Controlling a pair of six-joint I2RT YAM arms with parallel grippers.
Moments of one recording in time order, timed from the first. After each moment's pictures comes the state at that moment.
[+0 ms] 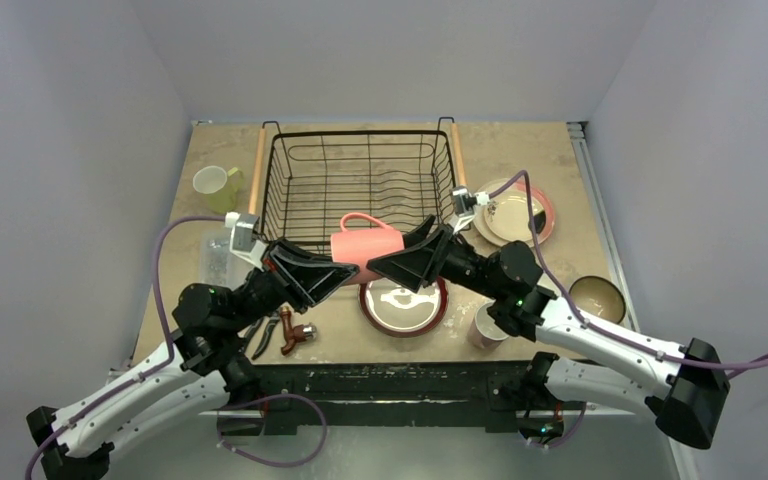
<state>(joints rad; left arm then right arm) -0.90 0.50 0.54 0.44 0.20 -0.85 0.93 0.97 0.66 0.64 -0.29 1.01</state>
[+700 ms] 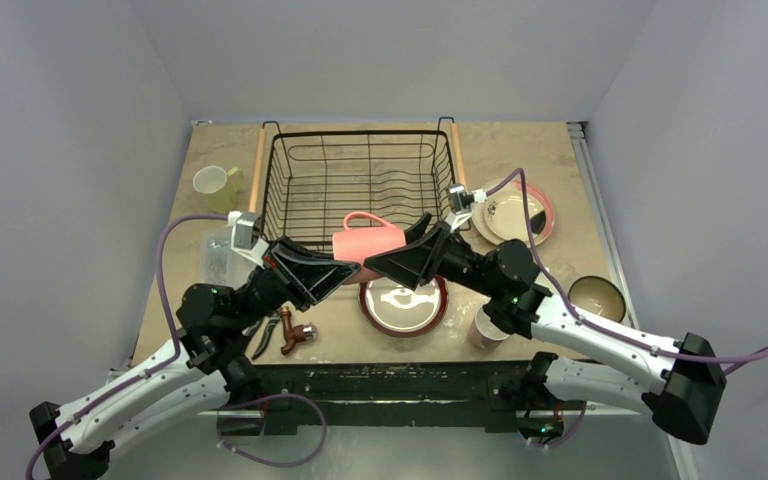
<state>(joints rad) -0.90 0.54 0.52 0.53 0.20 -0.90 0.94 1.00 0.68 0.70 -0.31 1.03</state>
